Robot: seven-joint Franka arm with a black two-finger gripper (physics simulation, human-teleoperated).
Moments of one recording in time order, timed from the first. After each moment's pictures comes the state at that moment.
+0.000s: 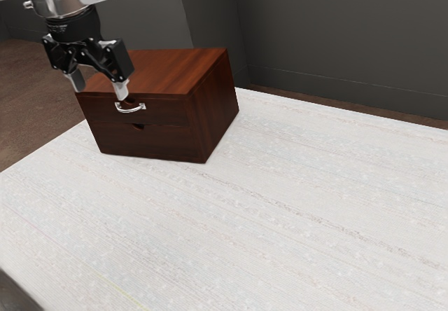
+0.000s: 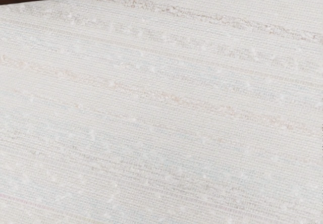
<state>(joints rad) 0.17 0.02 -0.03 -1.18 0.12 1.28 -0.04</state>
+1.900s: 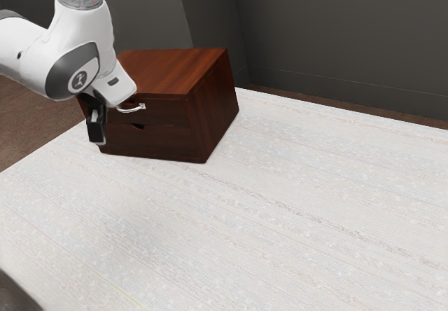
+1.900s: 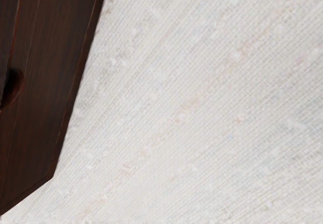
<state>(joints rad) 0.07 0.05 0.22 -1.63 0.43 1.87 1.03</state>
